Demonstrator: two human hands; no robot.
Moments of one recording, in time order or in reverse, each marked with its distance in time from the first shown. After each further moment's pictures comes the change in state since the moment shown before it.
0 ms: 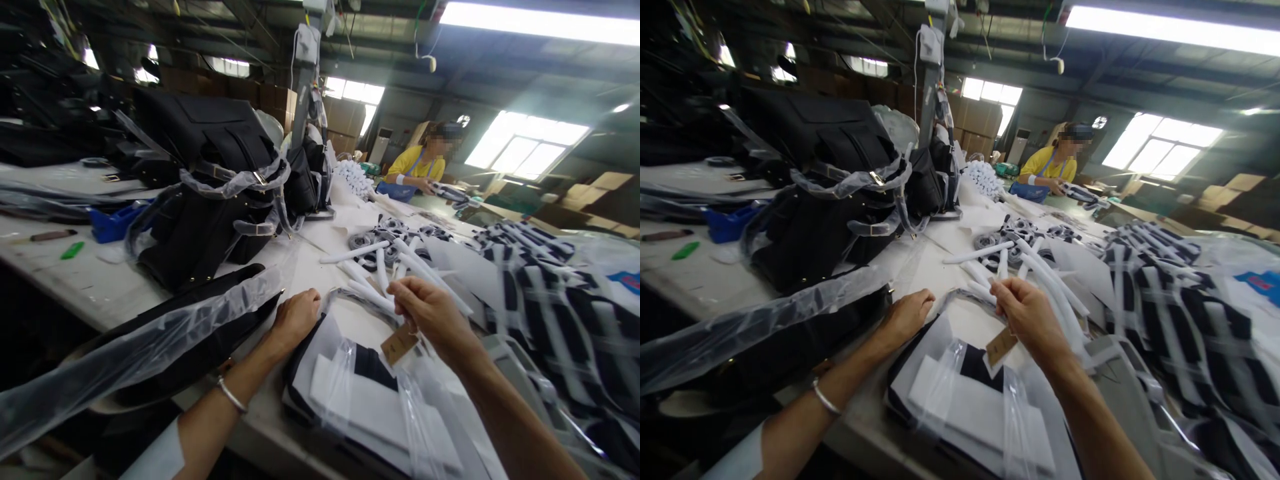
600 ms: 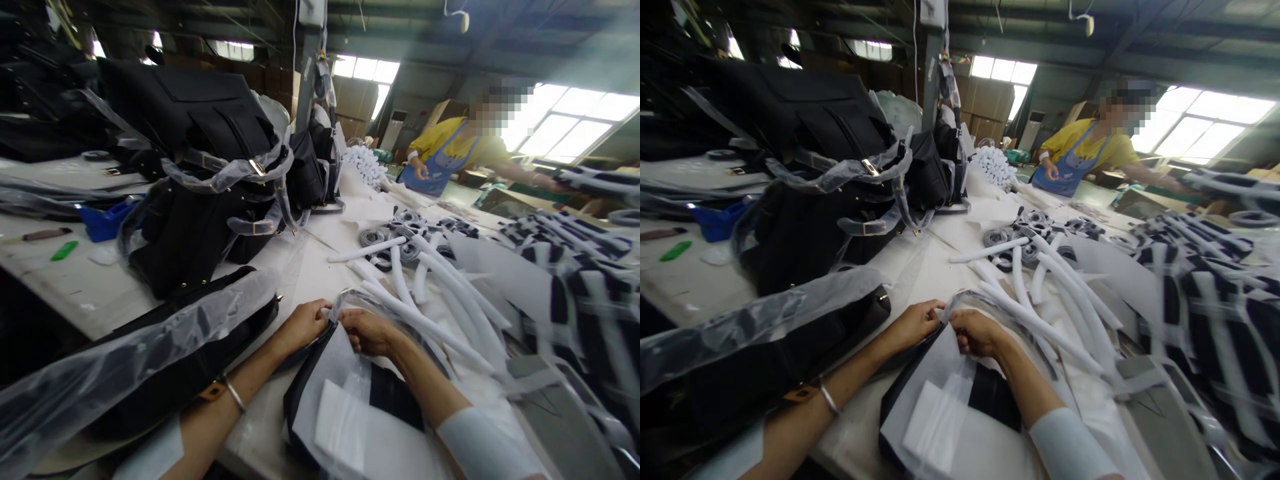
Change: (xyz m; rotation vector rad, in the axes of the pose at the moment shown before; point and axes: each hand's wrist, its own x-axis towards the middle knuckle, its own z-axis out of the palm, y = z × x) left_hand 0.034 -0.045 0.026 -0.098 -0.173 0.083; right_hand 0.067 0.105 0.102 0.237 -0.766 0.521
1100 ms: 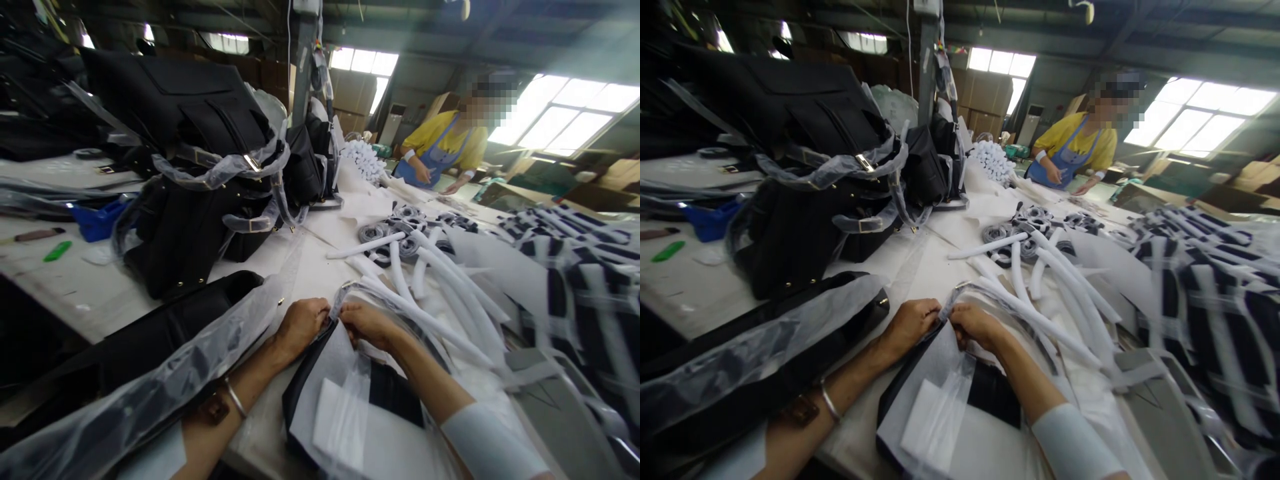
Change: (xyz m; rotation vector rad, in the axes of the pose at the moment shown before) left_hand -0.005 0.005 -0.001 0.065 0.086 0.058; right_hand -0.001 -0.001 0.001 -0.012 0.059 -0.098
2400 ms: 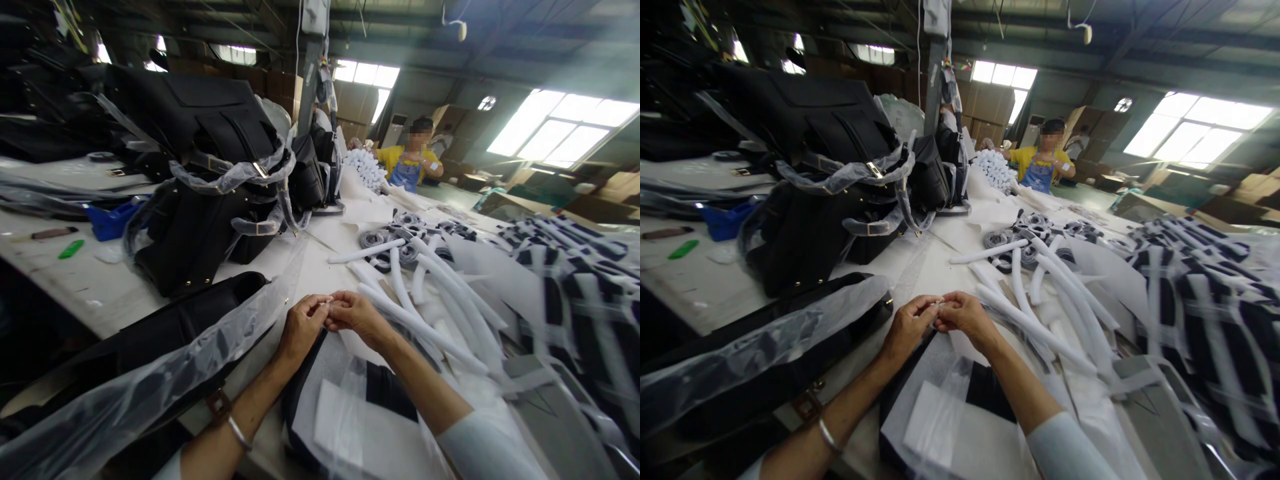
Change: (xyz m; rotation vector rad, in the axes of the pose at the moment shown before) left_hand -0.016 0.018 0.006 -0.540 0.371 -0.059; right_hand 0.000 -0.018 0.018 0.198 0.123 -0.217
